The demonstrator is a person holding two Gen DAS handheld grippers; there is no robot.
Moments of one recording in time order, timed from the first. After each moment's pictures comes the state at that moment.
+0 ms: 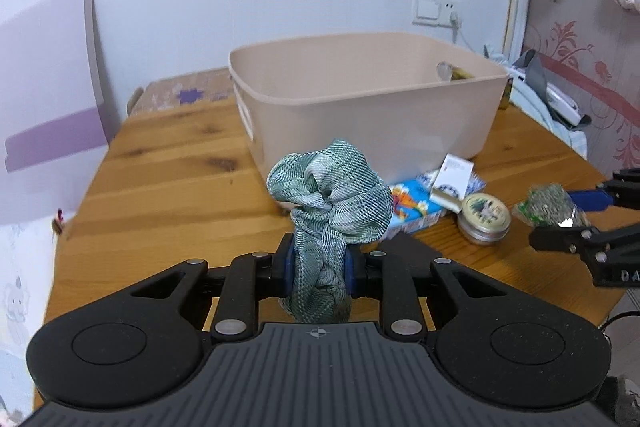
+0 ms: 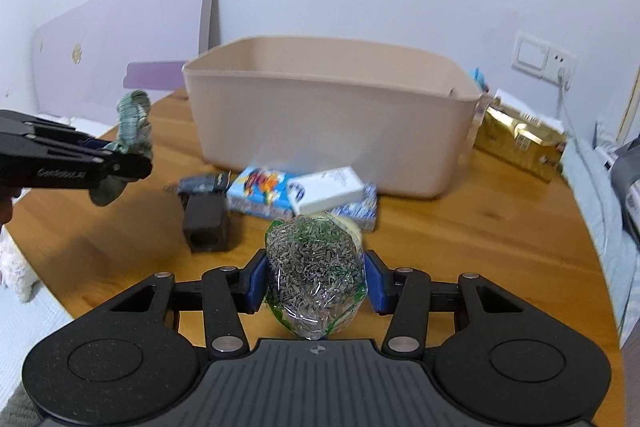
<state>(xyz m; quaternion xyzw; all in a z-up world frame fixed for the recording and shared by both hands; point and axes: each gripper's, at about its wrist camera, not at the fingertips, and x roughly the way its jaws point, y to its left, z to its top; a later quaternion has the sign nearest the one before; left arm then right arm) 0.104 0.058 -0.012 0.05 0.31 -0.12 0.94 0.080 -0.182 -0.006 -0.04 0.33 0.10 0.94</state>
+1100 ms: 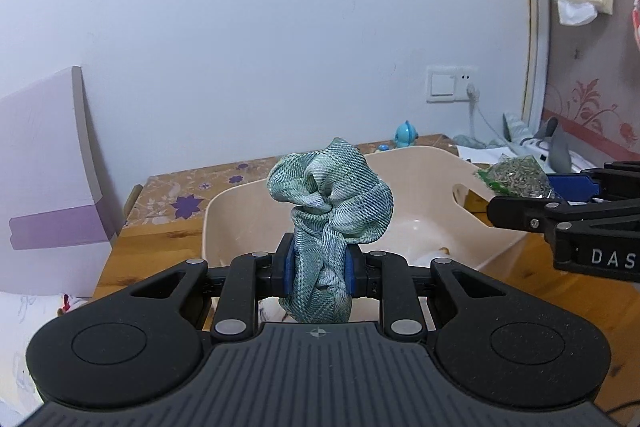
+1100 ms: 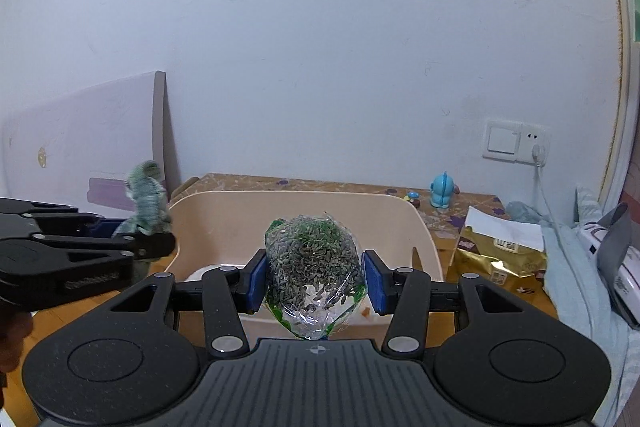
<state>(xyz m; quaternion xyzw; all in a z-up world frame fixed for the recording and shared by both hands) 0.202 0.002 0.057 0.06 0.24 -0.10 0.96 0.186 -0.200 0.073 0.01 0.23 0.06 0.97</state>
